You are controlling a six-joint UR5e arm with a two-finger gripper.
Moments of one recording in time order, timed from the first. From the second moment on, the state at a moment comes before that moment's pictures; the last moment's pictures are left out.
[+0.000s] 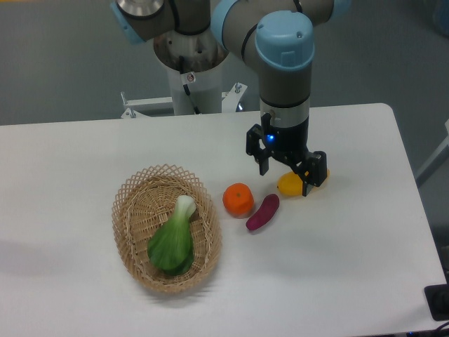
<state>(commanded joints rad) 2.52 -1.75 -1.62 -1.06 1.53 1.20</state>
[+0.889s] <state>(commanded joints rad) 2.39 -1.74 -1.68 -1.00 1.54 0.85</state>
